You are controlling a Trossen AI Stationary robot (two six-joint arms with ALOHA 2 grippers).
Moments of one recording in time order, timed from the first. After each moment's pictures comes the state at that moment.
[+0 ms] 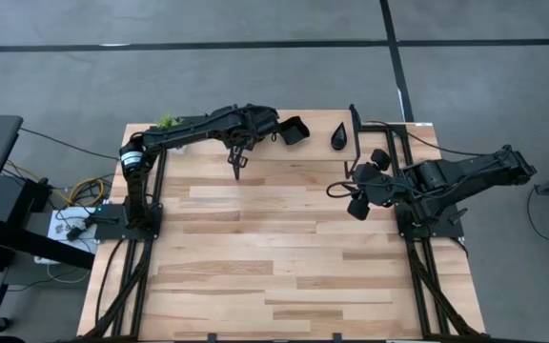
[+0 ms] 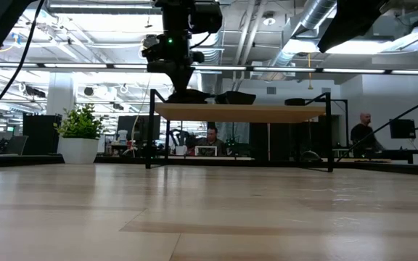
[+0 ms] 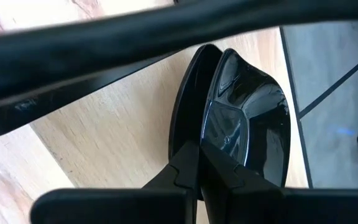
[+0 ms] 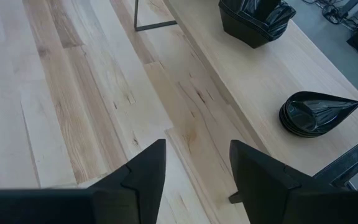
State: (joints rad) left arm 0.32 1.92 1.83 -1.19 -0.52 -2.29; right arm 0.24 0.95 0.99 -0.92 0.65 0.39
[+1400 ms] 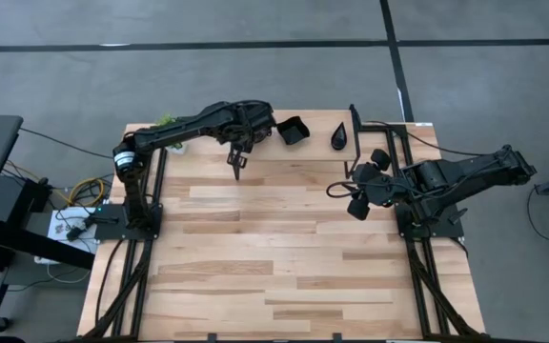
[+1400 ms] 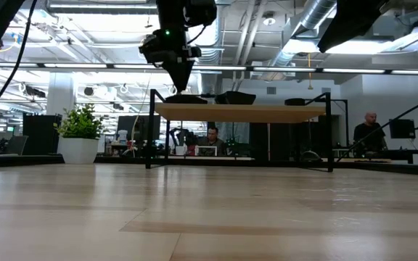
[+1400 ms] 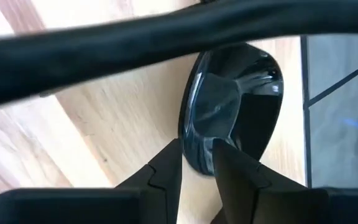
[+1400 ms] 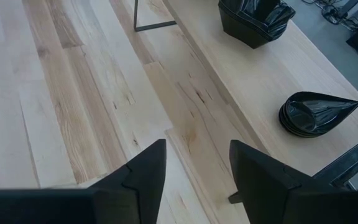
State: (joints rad) left arm 0.33 1.87 1.83 -1.19 -0.39 -2.33; right arm 0.24 0.95 0.99 -0.92 0.65 0.39
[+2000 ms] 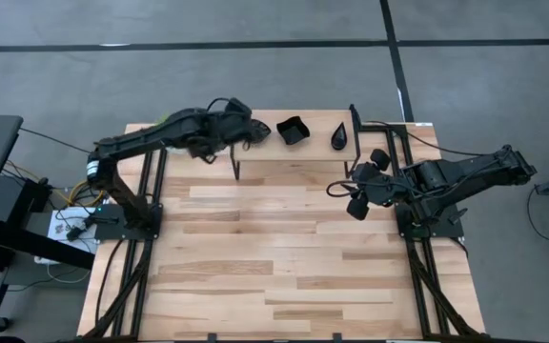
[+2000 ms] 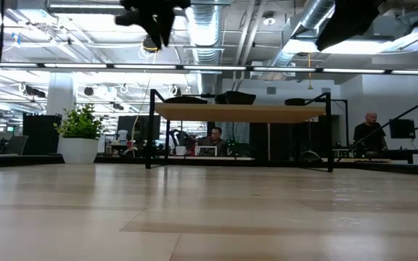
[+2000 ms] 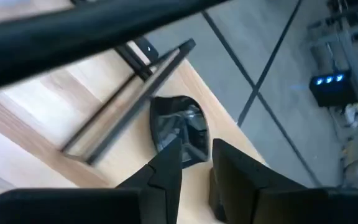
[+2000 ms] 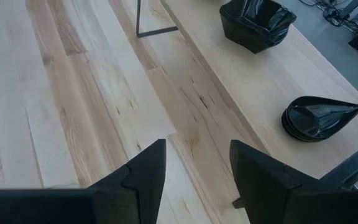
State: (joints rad) left arm 0.18 1.67 1.83 -1.32 -0.73 -2.01; right arm 0.24 0.95 0.99 -0.90 0.65 0.39
